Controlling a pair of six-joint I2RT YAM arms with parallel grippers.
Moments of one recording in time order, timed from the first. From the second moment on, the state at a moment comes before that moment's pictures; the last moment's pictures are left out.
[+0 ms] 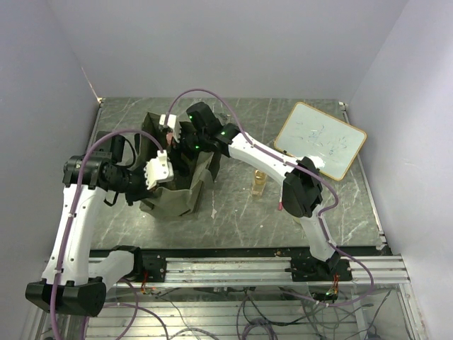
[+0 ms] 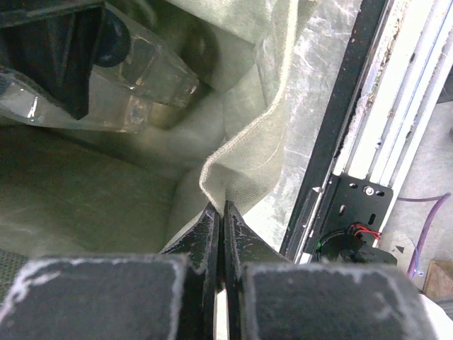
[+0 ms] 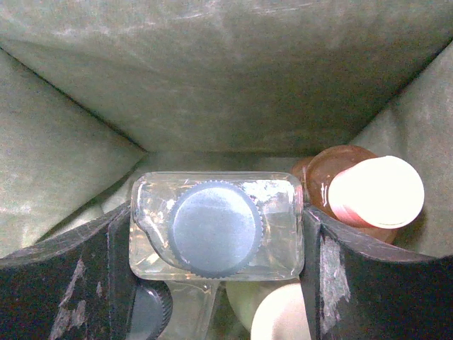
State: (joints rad) left arm -0.10 1.04 1.29 -1.46 0.61 1.12; right arm 0.85 2.19 2.03 -0.42 -0.61 -0.33
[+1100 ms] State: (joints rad) left arm -0.13 1.02 1.21 -1.41 0.59 1.13; right arm 0.91 2.24 2.07 -0.41 -0.53 -0.38
